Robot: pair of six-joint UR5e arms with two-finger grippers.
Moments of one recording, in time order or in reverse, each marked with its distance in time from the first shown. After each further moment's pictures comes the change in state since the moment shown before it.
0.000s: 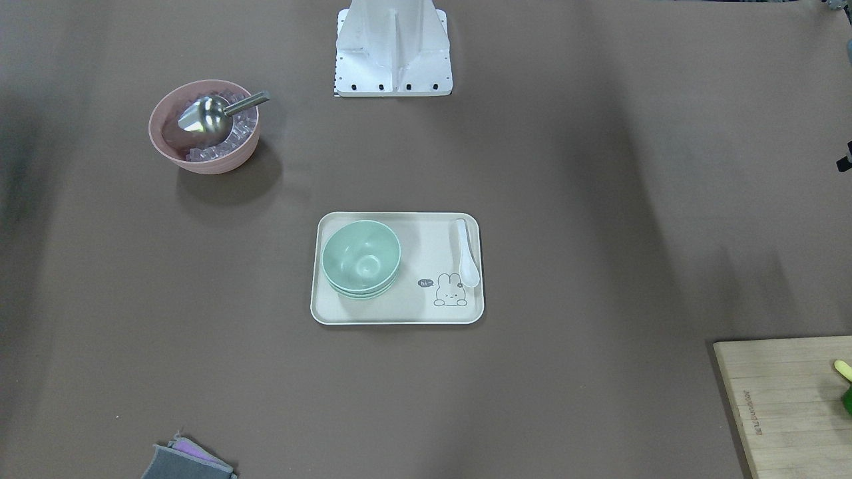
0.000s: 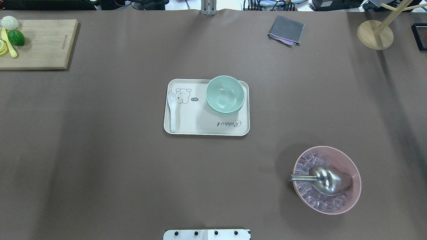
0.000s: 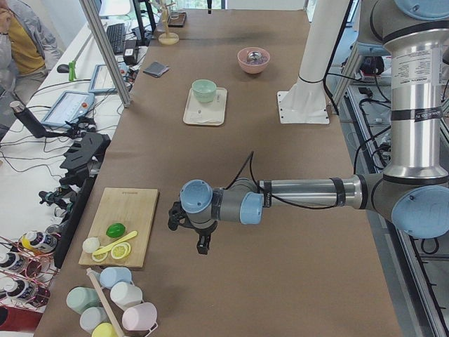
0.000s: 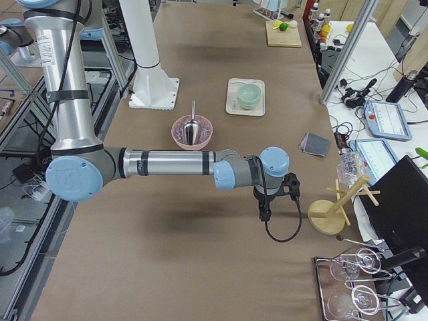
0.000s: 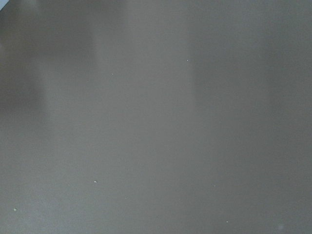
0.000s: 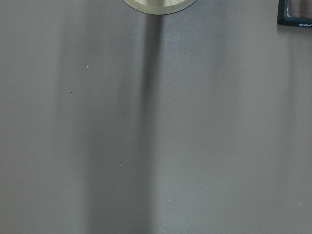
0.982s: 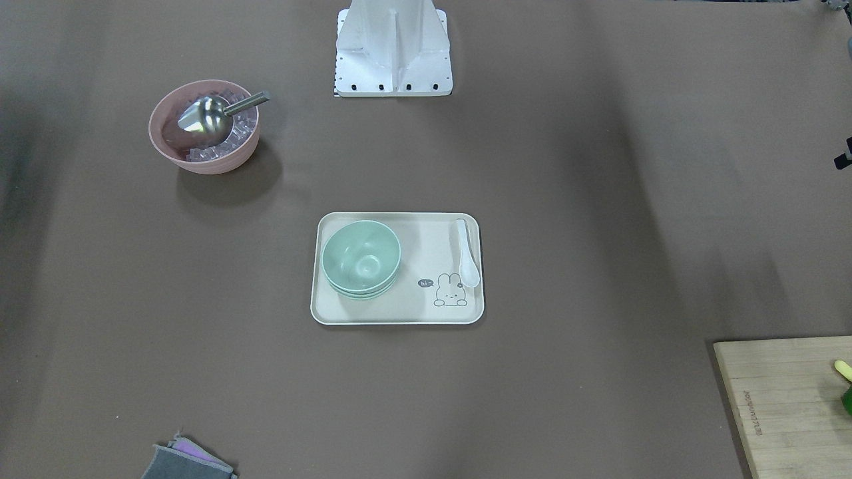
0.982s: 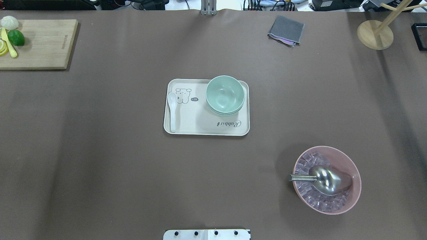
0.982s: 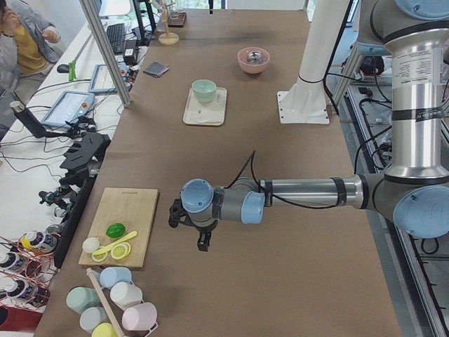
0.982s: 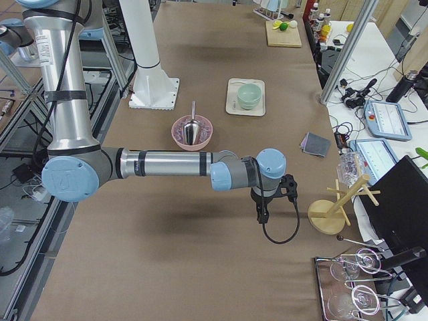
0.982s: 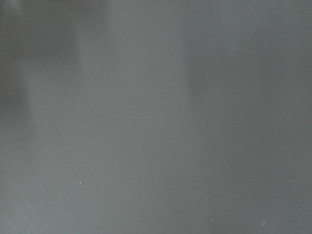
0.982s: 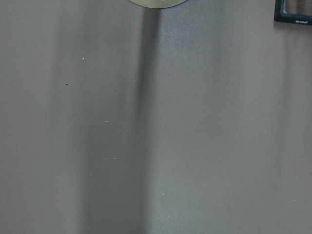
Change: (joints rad) left arm -0.006 0.008 -0.011 -0.003 -0.035 0.005; right arm 0.002 -0.029 0.018 0.001 0.004 -0.012
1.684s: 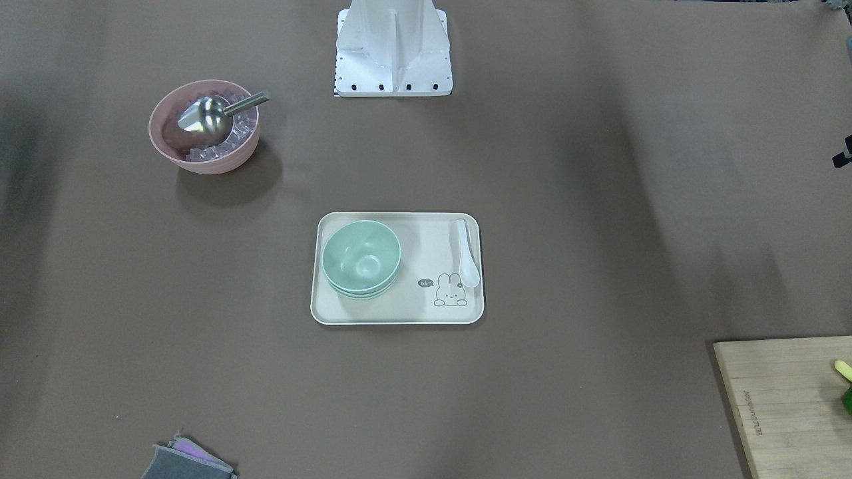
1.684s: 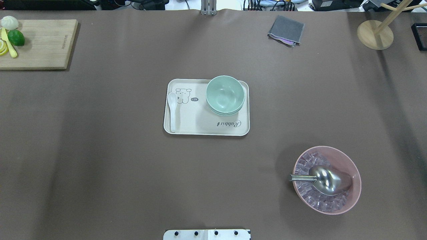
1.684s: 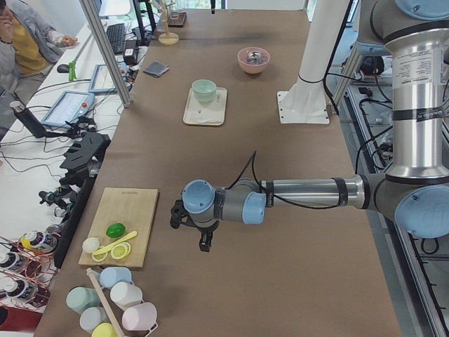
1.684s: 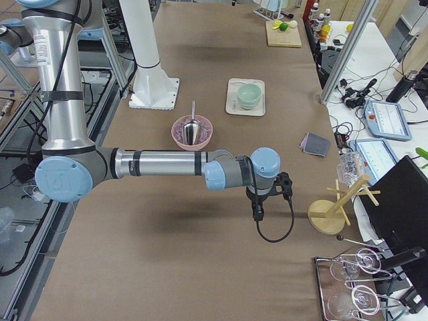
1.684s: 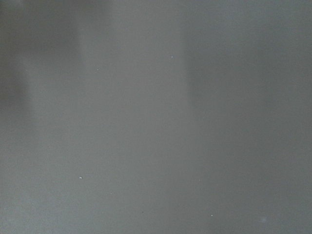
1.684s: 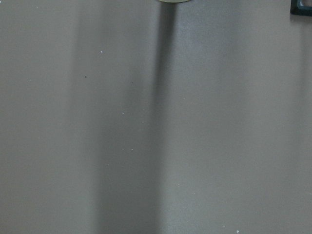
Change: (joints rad) left arm 0.003 0.007 -0.003 0.003 -0.001 -0.005; right arm -0.005 -0.019 0.039 -0.001 0.028 0.003
